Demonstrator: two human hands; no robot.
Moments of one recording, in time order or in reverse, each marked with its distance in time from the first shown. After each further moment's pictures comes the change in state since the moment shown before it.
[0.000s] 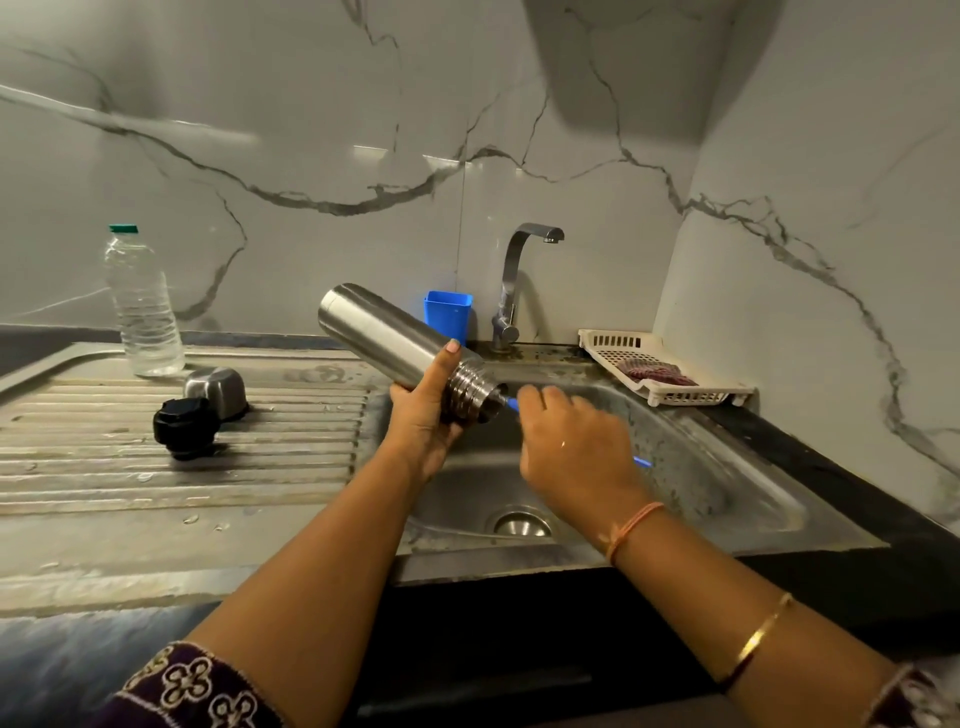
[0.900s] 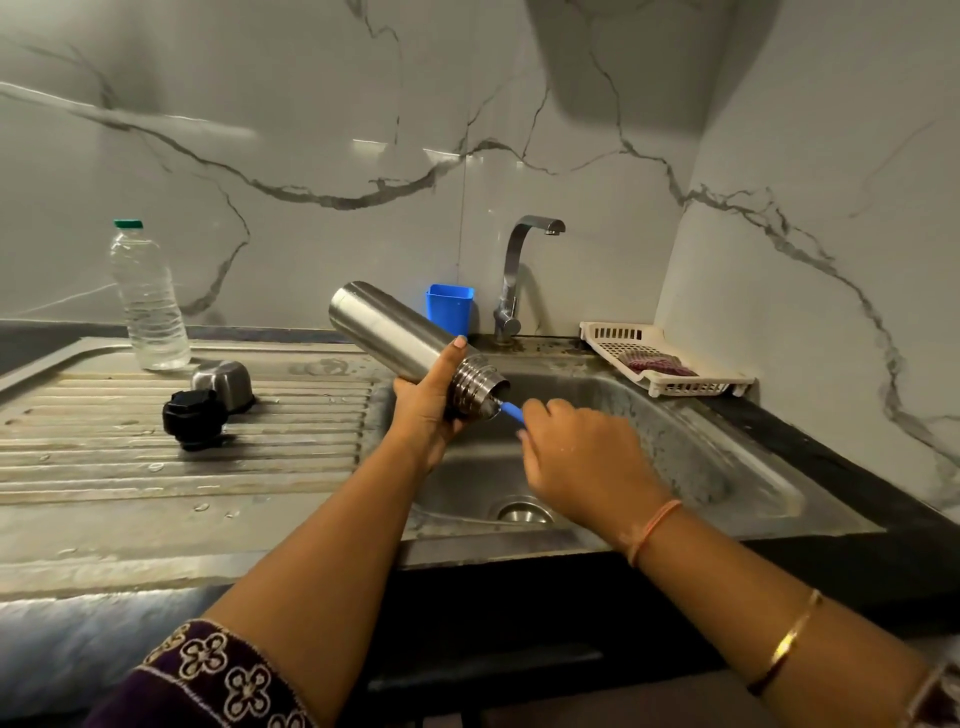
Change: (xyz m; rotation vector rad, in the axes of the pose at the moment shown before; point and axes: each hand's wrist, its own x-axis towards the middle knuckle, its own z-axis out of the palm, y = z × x) left_hand 0.001 0.000 -0.002 0.066 0.038 -0.022; right_hand -0.013 0.003 -0.002 0.059 -0.098 -0.065
